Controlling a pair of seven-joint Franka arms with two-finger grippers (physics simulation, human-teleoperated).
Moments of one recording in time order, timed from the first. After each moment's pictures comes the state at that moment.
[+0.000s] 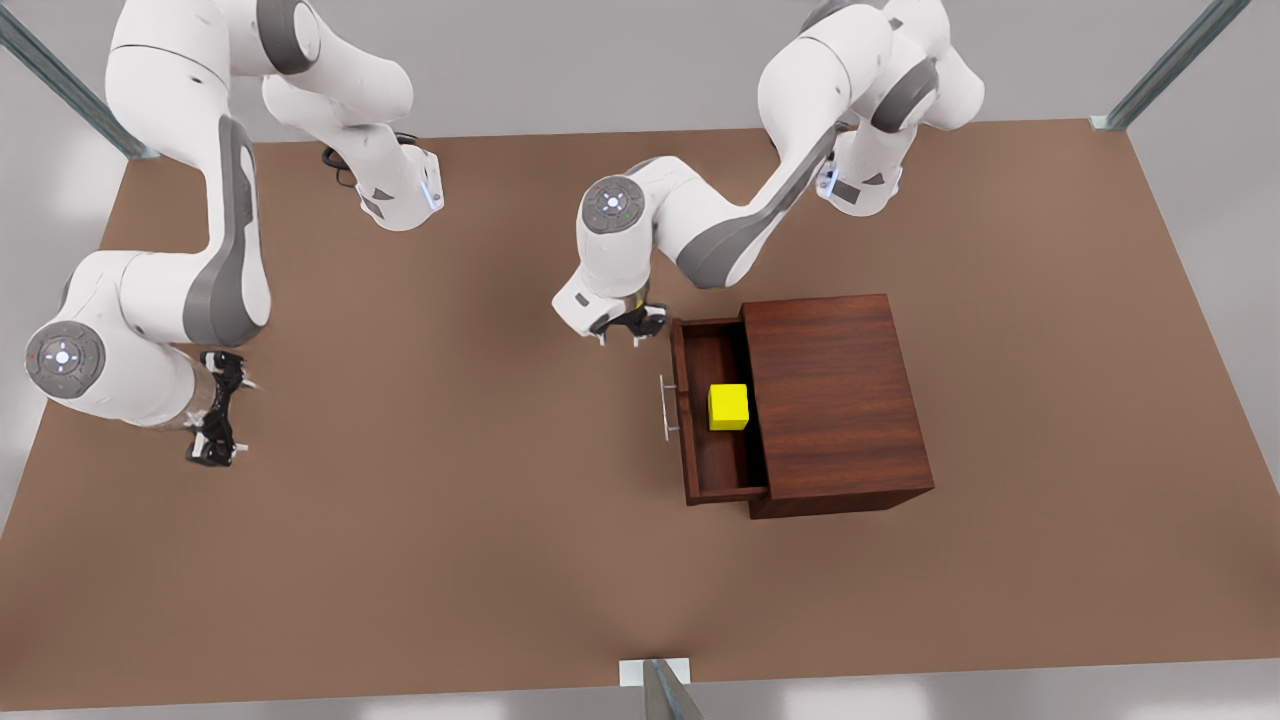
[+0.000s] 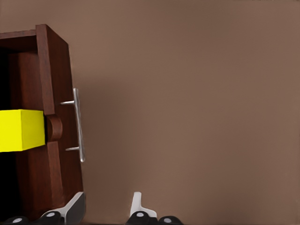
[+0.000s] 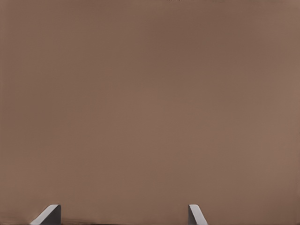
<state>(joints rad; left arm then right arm) -0.78 0.67 -0.11 -1.03 0.08 1.72 -0.86 -0.02 0.31 -0.01 -1.46 -0.08 1.64 1.48</state>
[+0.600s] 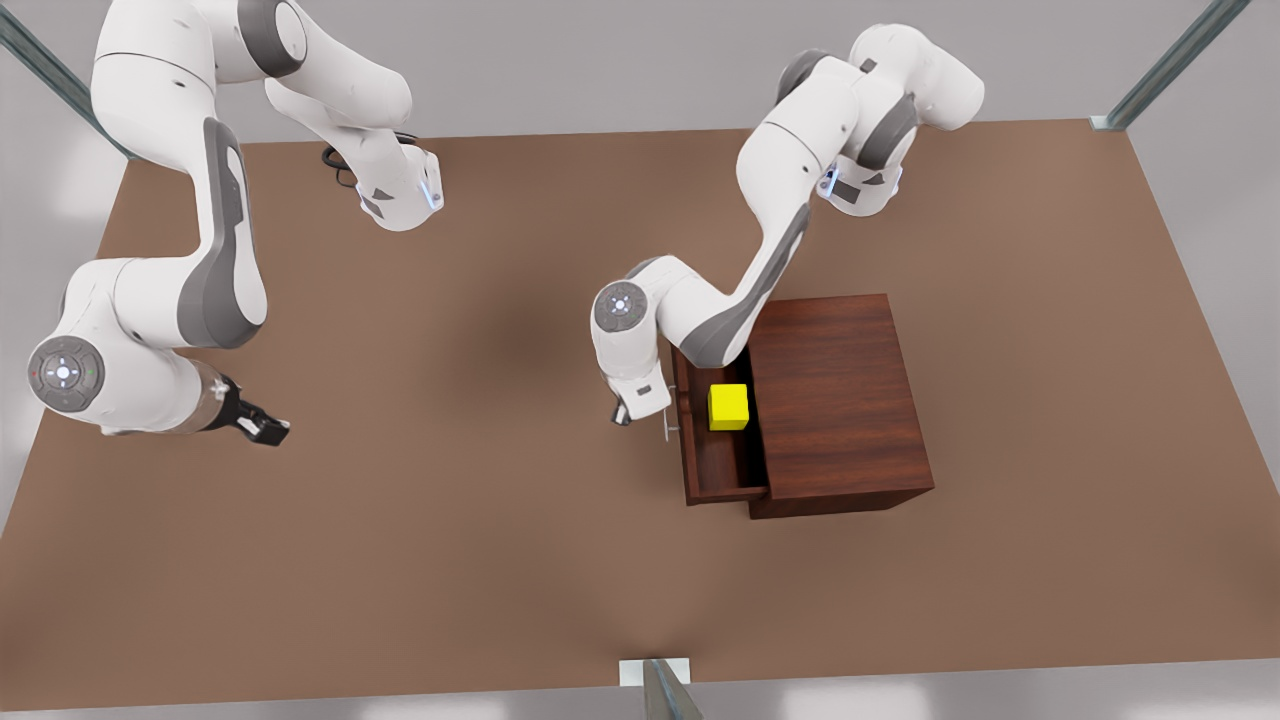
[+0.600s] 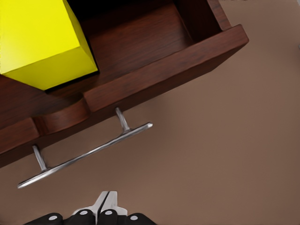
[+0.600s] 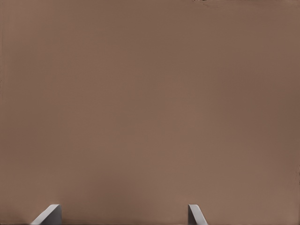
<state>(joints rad) -0.77 0.87 -0.02 -1.06 0.12 1.95 -2.02 -0.18 0.33 0.19 -1.45 -0.10 1.56 0.62</state>
